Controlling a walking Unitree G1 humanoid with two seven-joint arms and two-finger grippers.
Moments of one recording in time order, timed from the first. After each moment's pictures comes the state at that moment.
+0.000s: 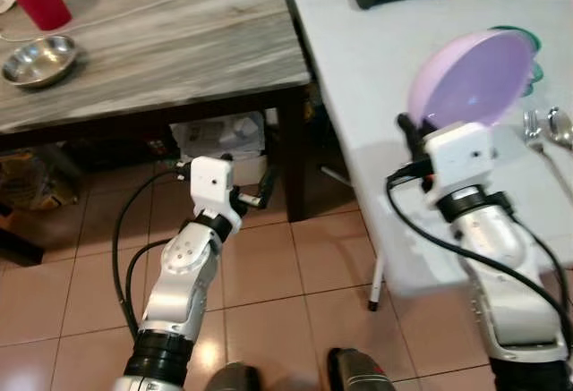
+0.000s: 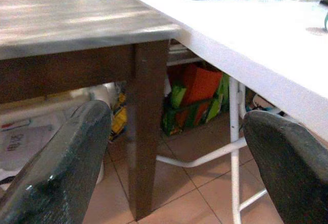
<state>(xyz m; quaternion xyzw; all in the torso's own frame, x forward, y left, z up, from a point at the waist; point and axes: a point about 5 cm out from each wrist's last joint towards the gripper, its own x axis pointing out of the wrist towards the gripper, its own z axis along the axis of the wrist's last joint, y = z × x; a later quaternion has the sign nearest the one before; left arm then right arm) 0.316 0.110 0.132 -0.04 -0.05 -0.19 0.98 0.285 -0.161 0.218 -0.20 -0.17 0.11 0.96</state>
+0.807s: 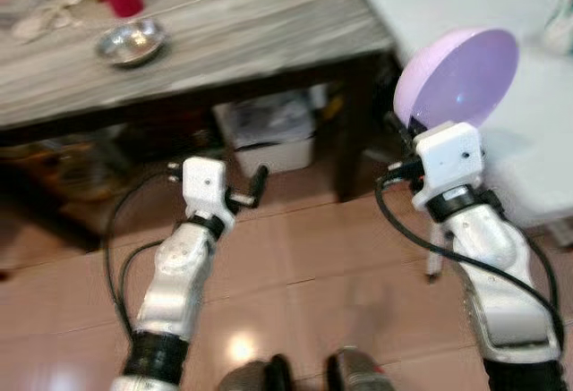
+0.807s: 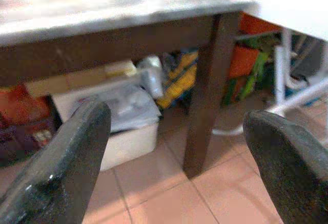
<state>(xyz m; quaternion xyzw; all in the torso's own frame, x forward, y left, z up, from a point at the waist) 0.315 0.111 0.125 -0.04 -0.04 -0.17 0.98 0.284 -0.152 0.214 -0.19 -0.17 0.13 0.96</state>
